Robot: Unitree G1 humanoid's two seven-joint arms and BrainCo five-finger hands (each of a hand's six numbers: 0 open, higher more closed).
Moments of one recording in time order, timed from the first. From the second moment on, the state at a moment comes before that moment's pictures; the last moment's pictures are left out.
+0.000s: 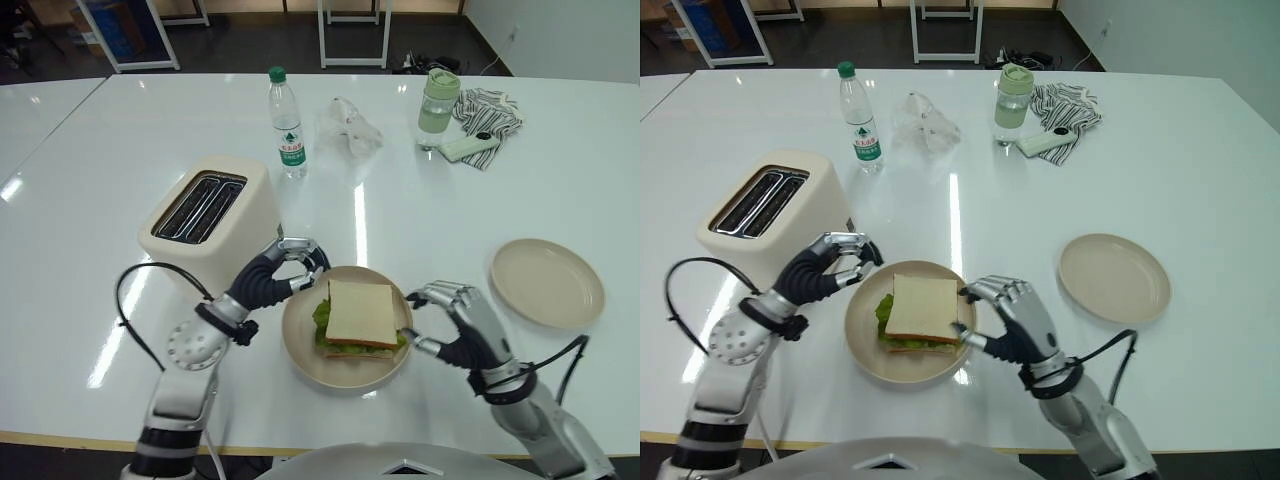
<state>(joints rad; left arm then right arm) 0.16 0.47 -0.02 -0.42 -0.13 -0.21 -0.50 0.37 -0.57 0.20 -0.32 -0.55 -0.49 -0.30</state>
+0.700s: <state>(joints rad) 0.40 0.81 -0.09 -0.52 0.28 0.19 -0.76 0.55 -0.78 0.20 -0.40 -0.36 -0.32 0.43</state>
